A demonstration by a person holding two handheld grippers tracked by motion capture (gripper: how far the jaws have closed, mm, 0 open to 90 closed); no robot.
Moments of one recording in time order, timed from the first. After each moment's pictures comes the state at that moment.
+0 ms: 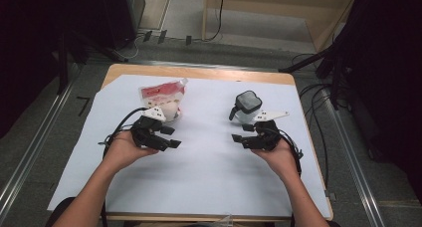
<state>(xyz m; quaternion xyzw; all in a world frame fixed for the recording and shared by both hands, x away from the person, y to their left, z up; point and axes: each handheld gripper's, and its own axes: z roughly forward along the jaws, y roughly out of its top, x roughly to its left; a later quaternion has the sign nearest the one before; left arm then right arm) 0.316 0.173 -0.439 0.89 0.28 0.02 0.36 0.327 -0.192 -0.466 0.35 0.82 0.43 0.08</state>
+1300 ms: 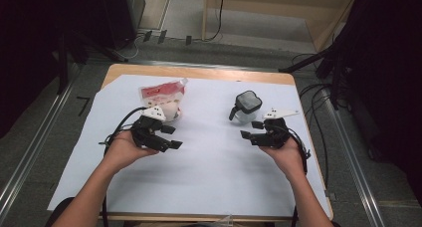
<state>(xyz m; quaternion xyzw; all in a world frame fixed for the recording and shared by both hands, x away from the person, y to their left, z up) 0.313 0.171 -0.432 0.89 0.27 0.01 0.38 0.331 -0.215 -0.462 0.38 0.81 0.43 0.11</state>
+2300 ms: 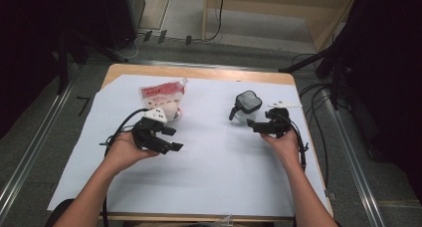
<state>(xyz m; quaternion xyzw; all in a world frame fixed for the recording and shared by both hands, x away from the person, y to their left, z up) 0.309 0.167 -0.433 0.89 0.27 0.01 0.37 0.377 -0.233 -0.489 0.48 0.76 0.41 0.15</state>
